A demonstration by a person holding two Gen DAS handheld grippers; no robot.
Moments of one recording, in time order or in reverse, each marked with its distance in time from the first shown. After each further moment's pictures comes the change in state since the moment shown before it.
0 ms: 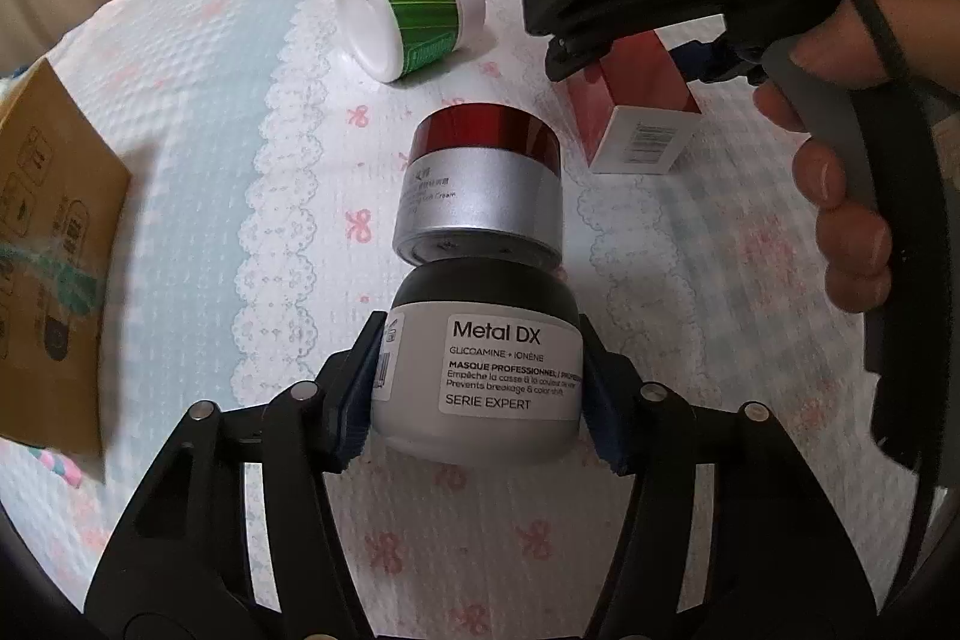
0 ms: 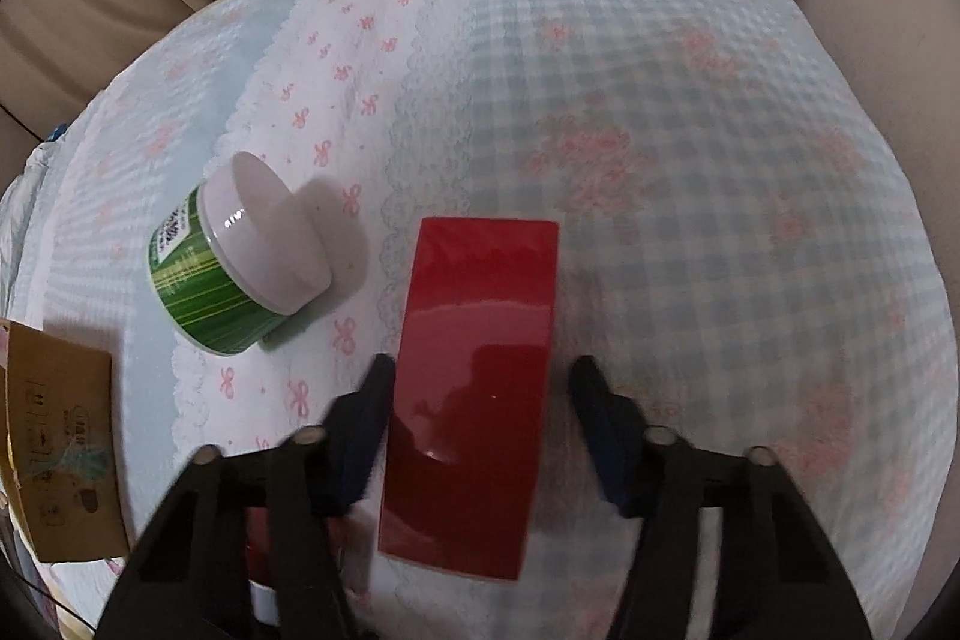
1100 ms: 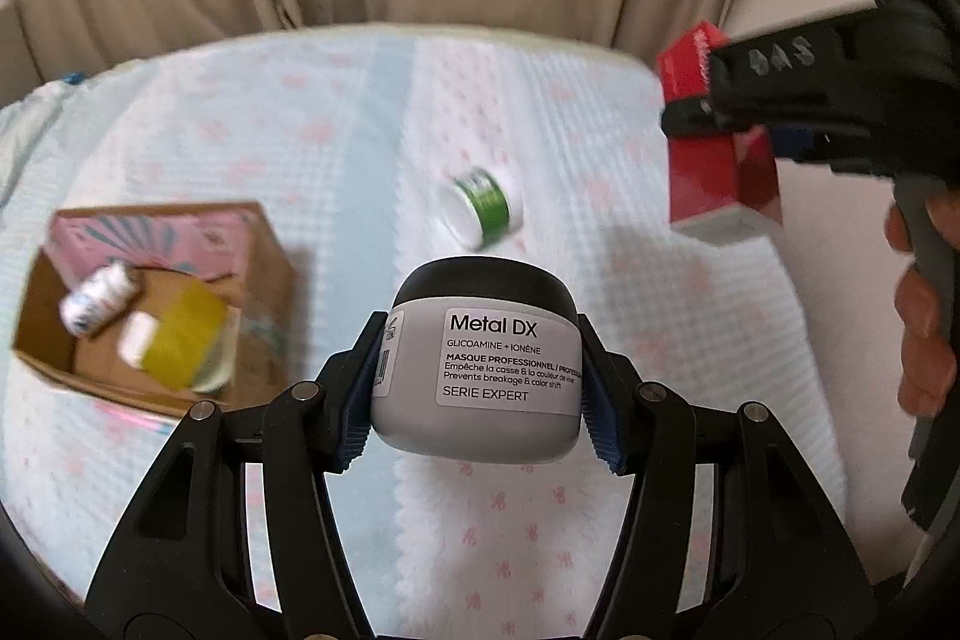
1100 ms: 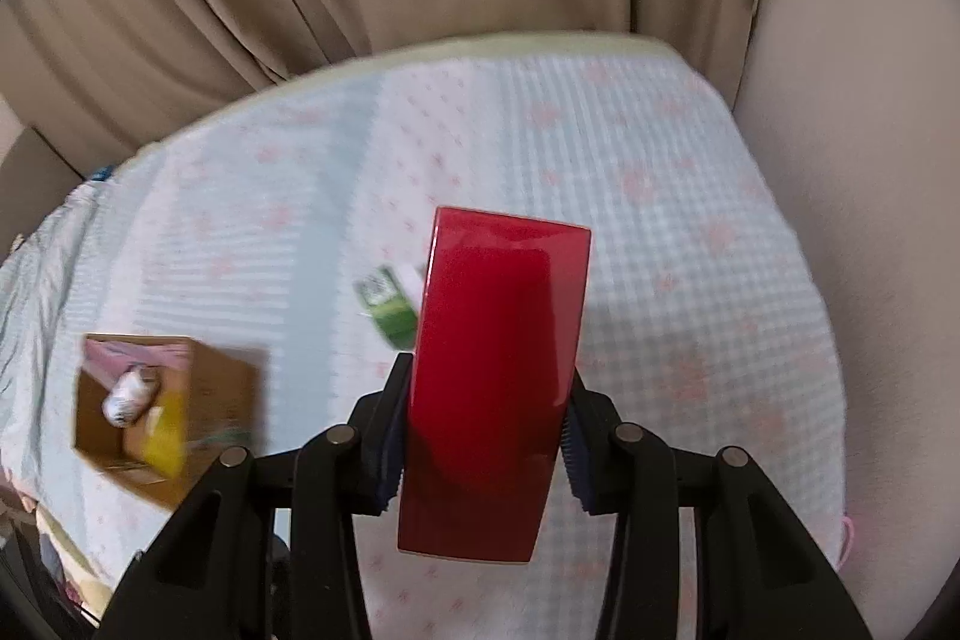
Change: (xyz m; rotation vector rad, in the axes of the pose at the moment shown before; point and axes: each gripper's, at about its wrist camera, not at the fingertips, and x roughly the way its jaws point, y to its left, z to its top) left arm -0.203 0.054 0.052 -0.125 -0.158 -0.032; right arm -0.204 0.039 -0.011 0.006 -0.152 0.004
